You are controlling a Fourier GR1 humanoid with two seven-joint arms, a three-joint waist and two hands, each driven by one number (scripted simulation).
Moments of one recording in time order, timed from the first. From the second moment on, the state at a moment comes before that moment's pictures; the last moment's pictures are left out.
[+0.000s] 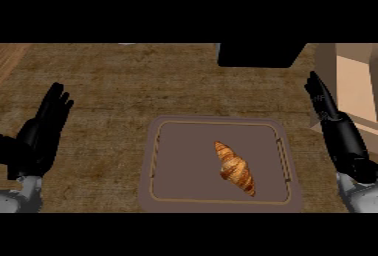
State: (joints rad) left arm -0.11 0.54 -0.21 -1.63 0.41 0.38 0.09; right arm -0.17 -0.51 0.26 -1.62 -0.12 -0.27 -0.15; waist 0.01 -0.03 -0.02
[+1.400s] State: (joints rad) left arm -0.14 0.54 -0.36 -1.36 0.14 0.27 -0.04; right arm 0.61 -0.41 0.02 -1.76 0.14 -0.29 -1.00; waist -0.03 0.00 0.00
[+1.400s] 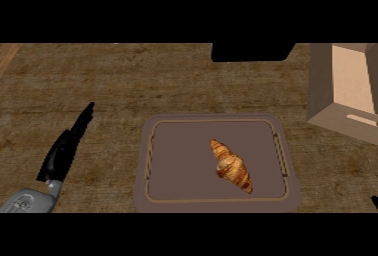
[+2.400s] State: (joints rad) left arm -0.18 0.47 -0.29 -1.30 0.07 0.21 -0.05; right arm 0.68 -0.25 0.32 -2.15 0.88 -0.28 -0.22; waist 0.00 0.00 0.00
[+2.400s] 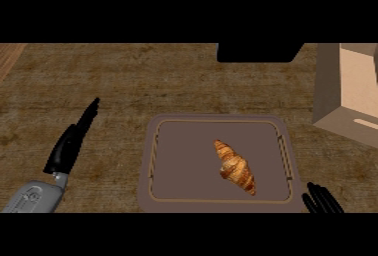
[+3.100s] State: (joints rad) left arm -0.16 0.41 -0.19 -1.28 0.00 0.13 -0.07; right arm 0.46 -0.16 0.36 -2.02 1.01 -0.26 -0.10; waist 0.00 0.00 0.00
